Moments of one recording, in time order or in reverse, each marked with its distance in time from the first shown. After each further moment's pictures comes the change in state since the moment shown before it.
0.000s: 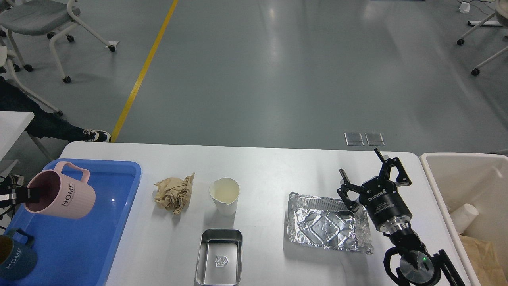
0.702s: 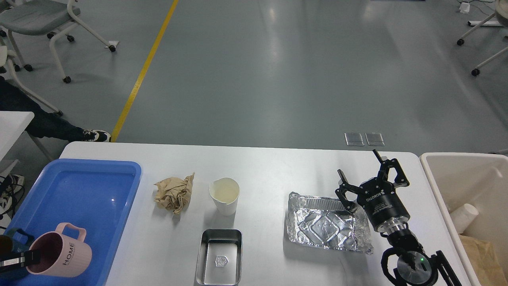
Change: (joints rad) left arm 0.018 -0.133 0.322 0.109 0.088 0.210 0.005; right arm -0.003 0.014 0.001 0.001 0.001 -0.004 0.000
